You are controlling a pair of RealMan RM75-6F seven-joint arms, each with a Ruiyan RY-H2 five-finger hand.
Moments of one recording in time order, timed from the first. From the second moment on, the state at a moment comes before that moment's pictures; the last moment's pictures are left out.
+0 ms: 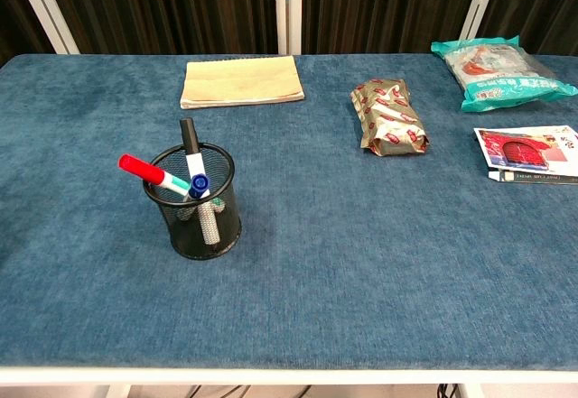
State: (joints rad) left arm -0.12 -1.17 0.00 -1.62 1.58 1.47 0.09; right arm -0.02 -1.16 0.08 -1.59 -1.46 1.56 -0.07
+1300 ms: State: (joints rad) left arm -0.34 -1.27 0.01 -1.78 1.69 1.20 0.12; right arm -0.02 -1.10 0.11 -1.69 -1.45 1.60 -0.06
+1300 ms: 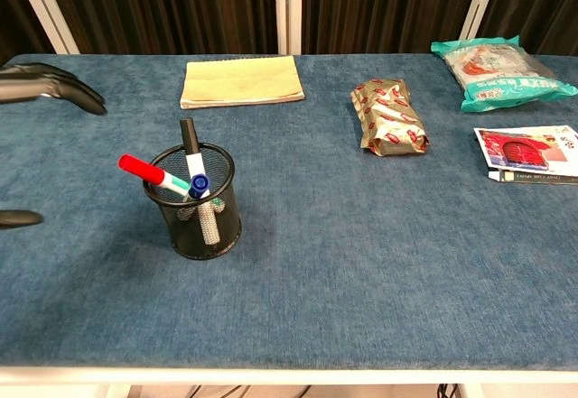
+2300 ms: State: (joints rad) left arm -0.40 -1.47 -0.02 -1.64 1.67 1.25 0.18; right arm -0.01 -1.09 0.12 -1.70 -1.41 1.56 -0.04
